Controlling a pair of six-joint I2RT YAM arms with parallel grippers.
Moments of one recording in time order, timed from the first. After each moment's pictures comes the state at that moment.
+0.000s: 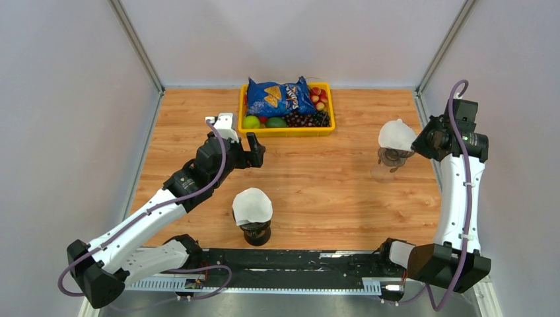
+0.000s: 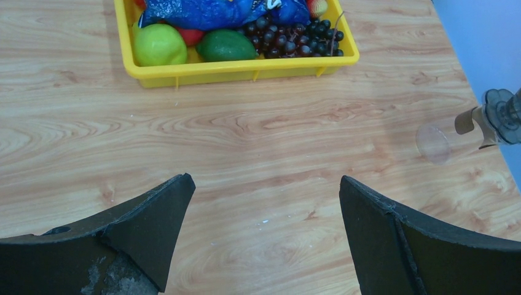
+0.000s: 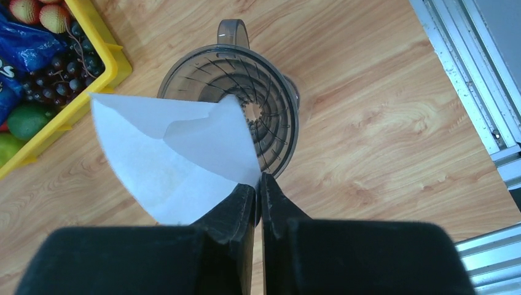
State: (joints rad) left arm -0.74 0.96 0.90 -0.27 -0.34 -0.45; right arm -0.28 1.19 1.41 -1.05 -0.04 0.36
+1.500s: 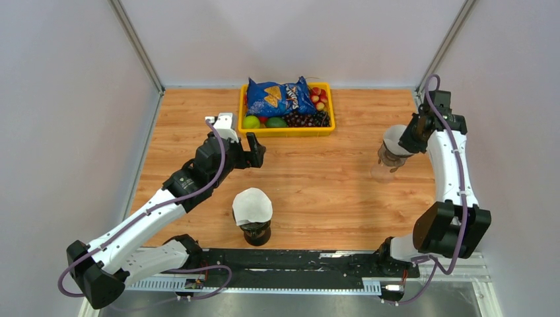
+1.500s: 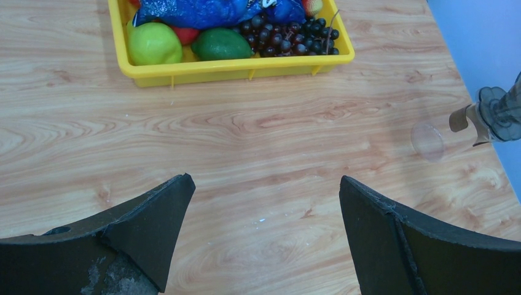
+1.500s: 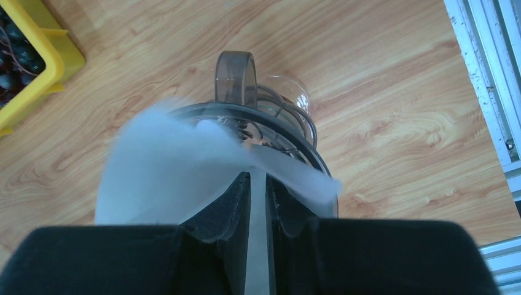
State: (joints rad) left arm -0.73 0.96 0.90 -0.27 -0.32 -0.46; right arm -0.20 1.41 1.42 -0.99 0.03 0.37
